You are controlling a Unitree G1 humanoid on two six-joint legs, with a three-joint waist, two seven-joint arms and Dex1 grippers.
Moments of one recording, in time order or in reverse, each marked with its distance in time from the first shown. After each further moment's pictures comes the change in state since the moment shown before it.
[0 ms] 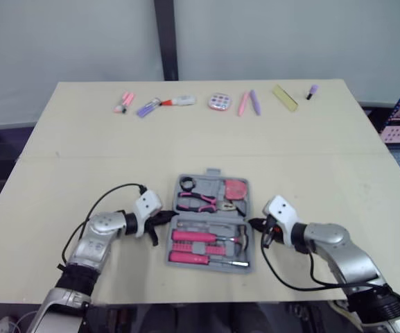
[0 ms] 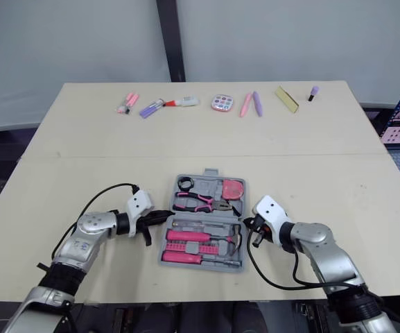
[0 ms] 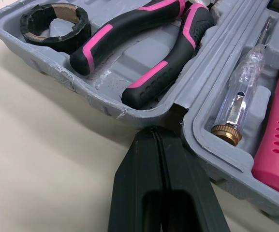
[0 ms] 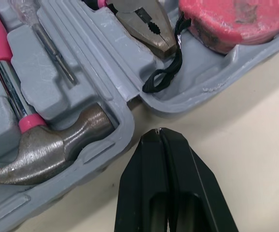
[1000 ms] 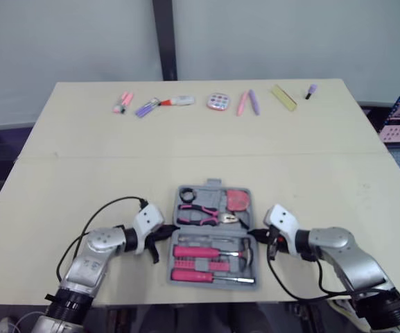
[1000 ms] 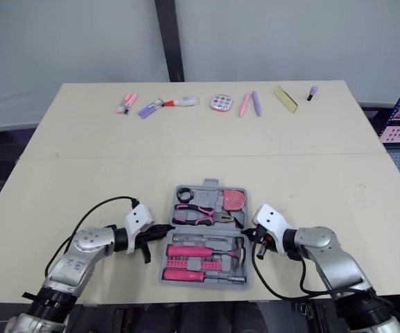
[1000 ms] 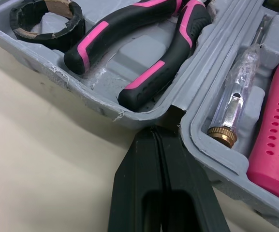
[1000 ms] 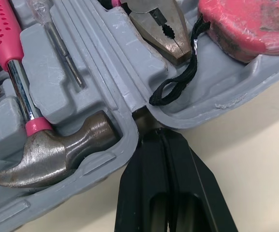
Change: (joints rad) left arm 0.192 0.019 0.002 -0.299 -0.003 0.166 0.032; right arm 0.041 -0.062 0.021 -0.038 0.004 -0.009 0.121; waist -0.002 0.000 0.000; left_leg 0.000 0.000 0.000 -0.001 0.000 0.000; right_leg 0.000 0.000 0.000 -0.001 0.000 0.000
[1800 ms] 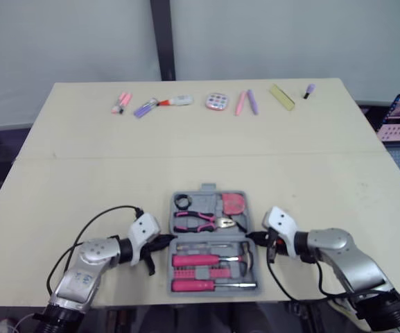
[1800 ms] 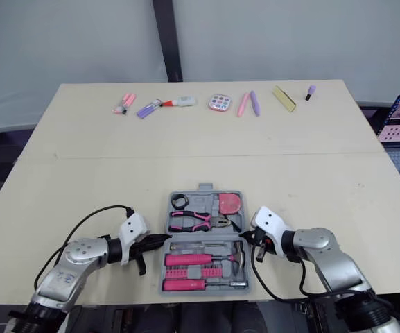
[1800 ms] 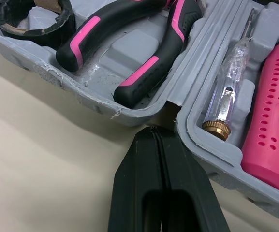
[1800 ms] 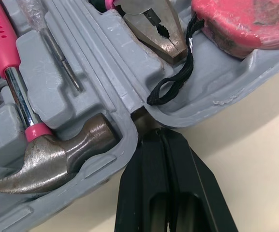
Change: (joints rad) left arm 0.111 0.035 0.017 -0.118 -0.028 0.050 0.014; right arm 0.010 -0.005 0.011 -0.015 0.001 0.000 0.027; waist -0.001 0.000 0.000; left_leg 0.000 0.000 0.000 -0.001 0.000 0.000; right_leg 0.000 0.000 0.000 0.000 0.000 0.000
